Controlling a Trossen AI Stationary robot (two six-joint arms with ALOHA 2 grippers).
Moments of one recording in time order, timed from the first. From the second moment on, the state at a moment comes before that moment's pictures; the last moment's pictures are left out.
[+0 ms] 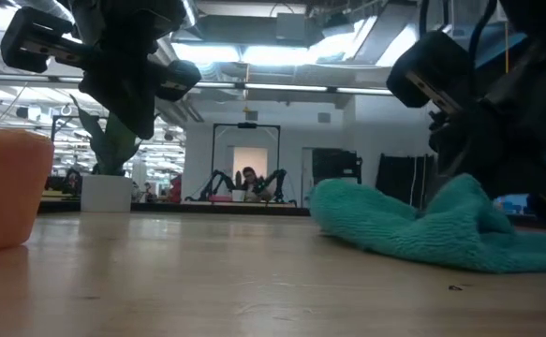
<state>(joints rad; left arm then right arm) -0.17 1.36 0.87 -0.56 0.03 0.35 0.53 1.68 0.65 0.18 0.33 1.99</state>
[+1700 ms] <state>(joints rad) -0.16 1.36 0.87 -0.56 0.03 0.32 0.49 1.67 0.95 0.17 0.39 1.54</state>
